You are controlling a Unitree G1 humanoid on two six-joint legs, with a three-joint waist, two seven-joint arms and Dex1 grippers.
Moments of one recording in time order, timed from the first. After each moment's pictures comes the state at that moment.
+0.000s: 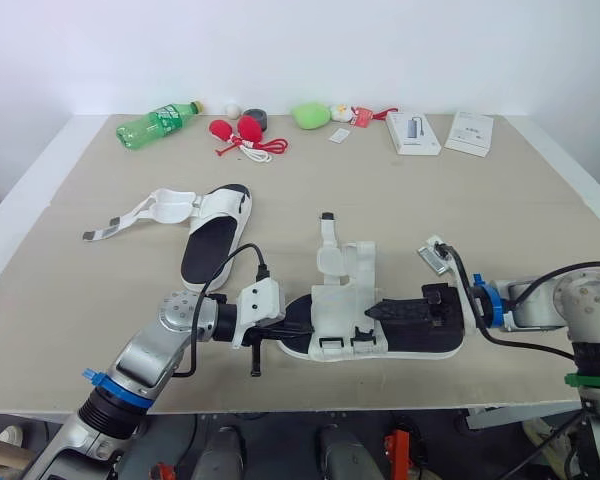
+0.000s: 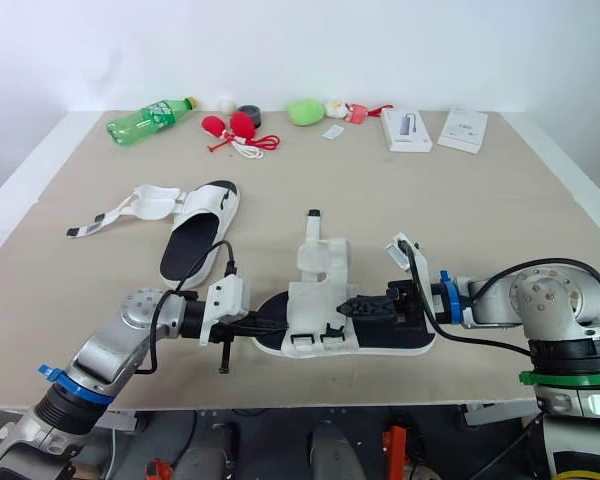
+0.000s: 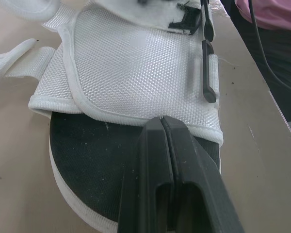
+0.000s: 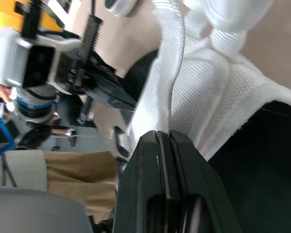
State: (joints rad) left arm -0.36 0.48 -0.33 -0.18 -0.24 0.30 -1.10; right arm -0.52 -0.85 -0.04 -0.05 1.18 1.48 0.68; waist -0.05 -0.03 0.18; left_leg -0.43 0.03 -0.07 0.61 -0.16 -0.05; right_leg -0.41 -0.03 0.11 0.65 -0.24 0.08
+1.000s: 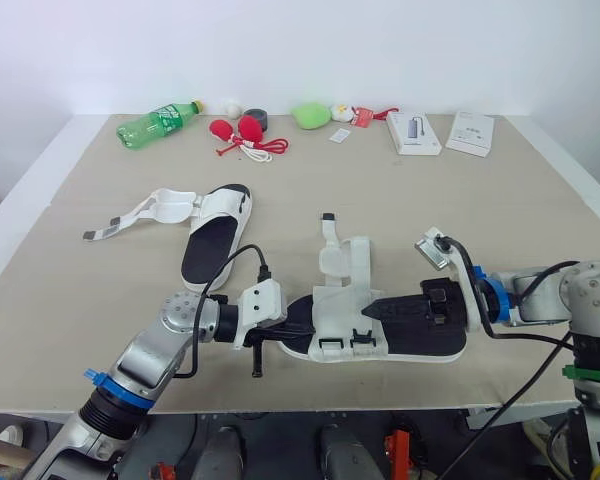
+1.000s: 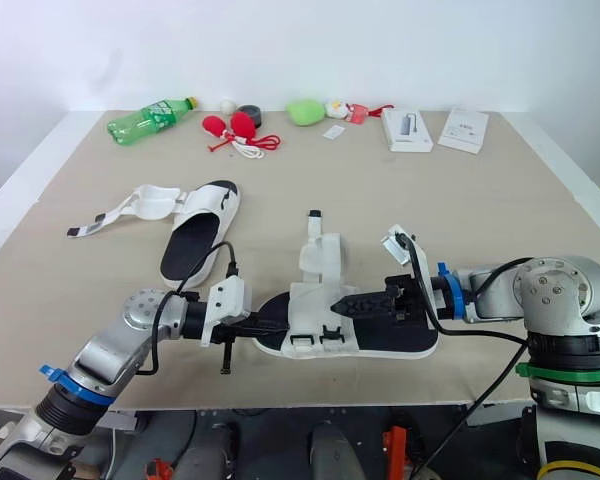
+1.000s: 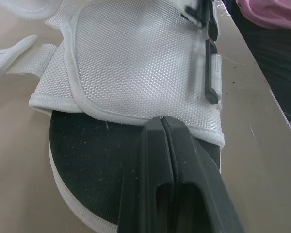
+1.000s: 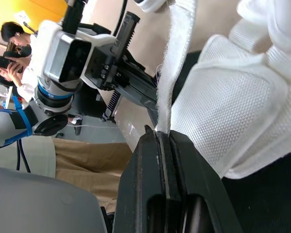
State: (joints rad) left arm -0.36 0.48 -0.34 -0.18 -0.23 0.30 -1.08; right arm -0.58 -0.81 -0.13 -0.10 1.21 1.61 0.69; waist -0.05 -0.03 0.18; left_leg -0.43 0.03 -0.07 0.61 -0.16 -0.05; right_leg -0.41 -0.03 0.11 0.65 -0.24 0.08
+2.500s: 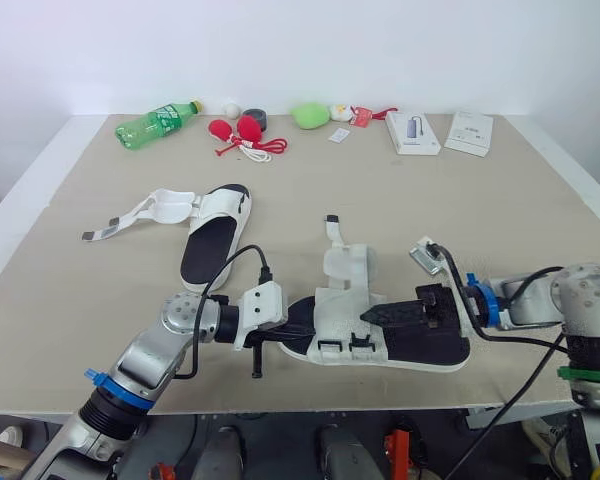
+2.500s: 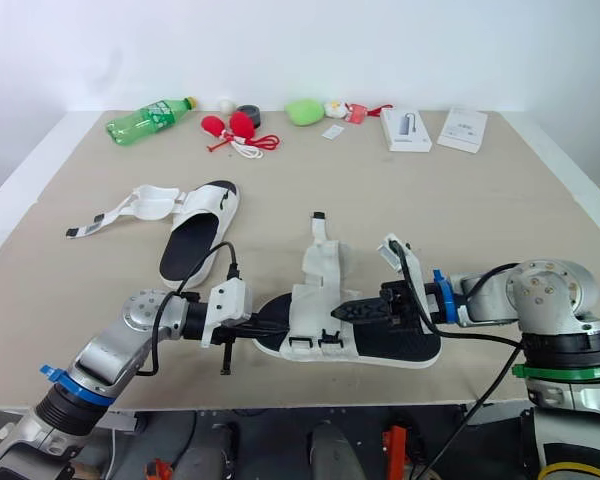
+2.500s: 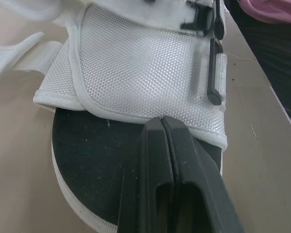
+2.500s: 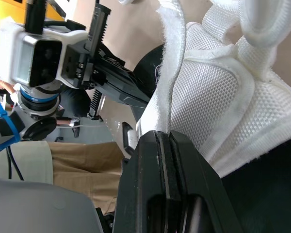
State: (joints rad) left arm -0.36 0.49 -0.35 -0.18 -0.22 0.28 -1.08; right arm -0.58 -0.80 -0.08 -0.04 1.24 1.60 0.60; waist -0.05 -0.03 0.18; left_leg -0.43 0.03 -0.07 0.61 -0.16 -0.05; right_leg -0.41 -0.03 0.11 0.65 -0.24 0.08
